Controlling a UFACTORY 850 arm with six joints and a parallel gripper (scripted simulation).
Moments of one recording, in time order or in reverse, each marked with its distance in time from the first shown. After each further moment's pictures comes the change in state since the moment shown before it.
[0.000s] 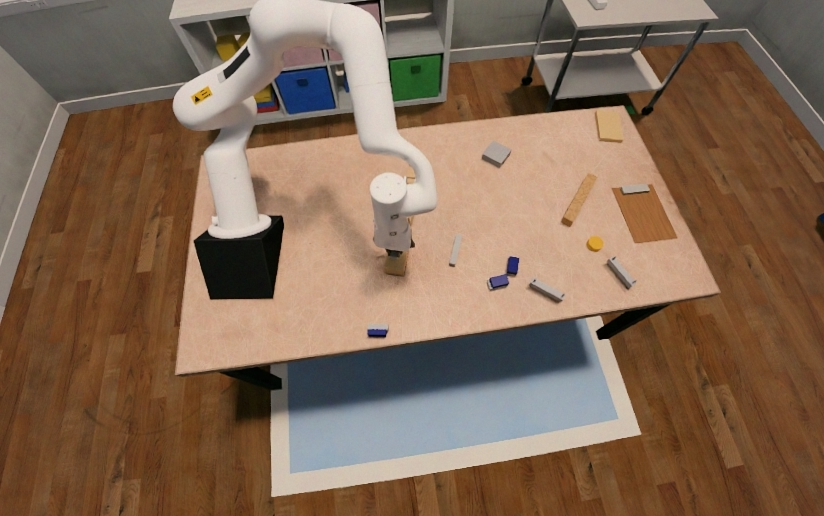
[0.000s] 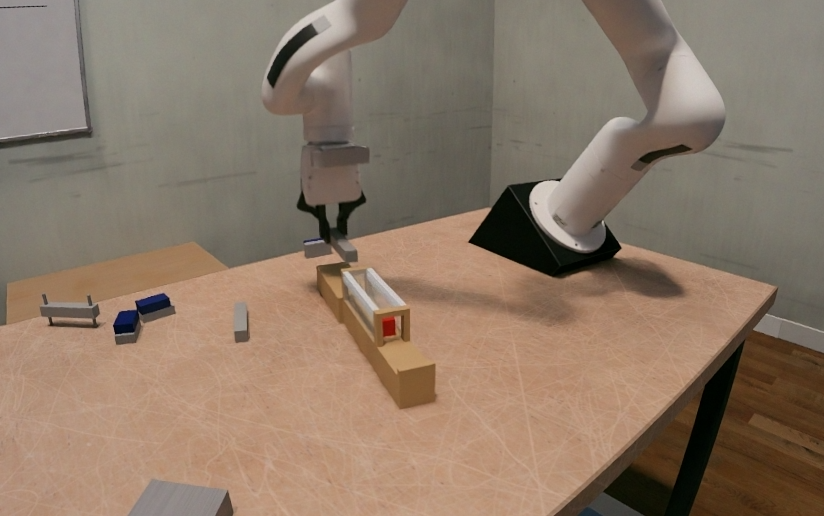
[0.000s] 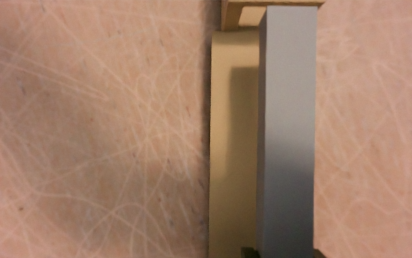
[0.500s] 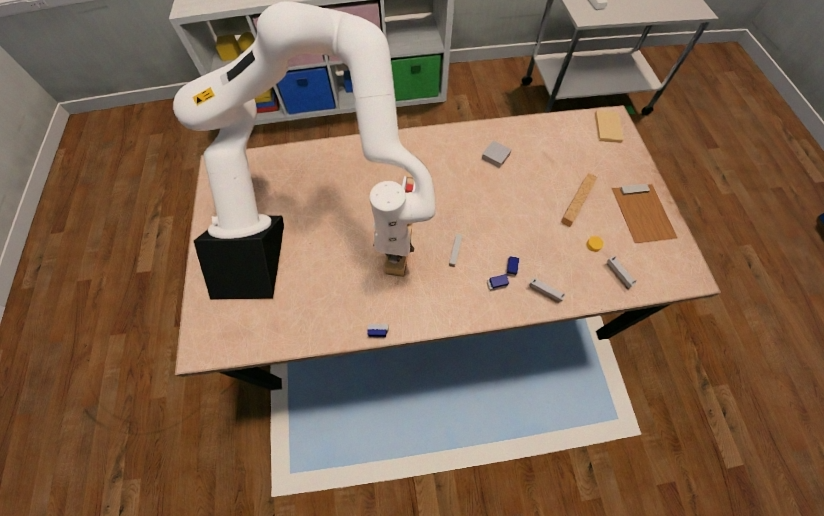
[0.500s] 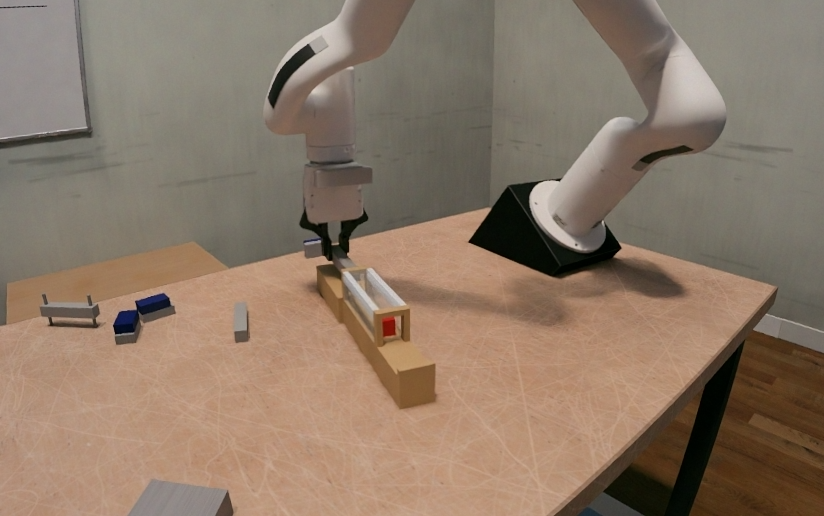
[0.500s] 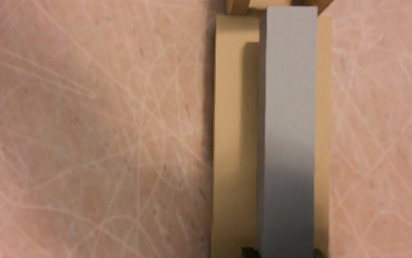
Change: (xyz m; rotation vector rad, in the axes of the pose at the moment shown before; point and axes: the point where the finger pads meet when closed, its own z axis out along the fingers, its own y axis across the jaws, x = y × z) arm 0.001 -0.001 0.031 -0.007 0.001 -0.003
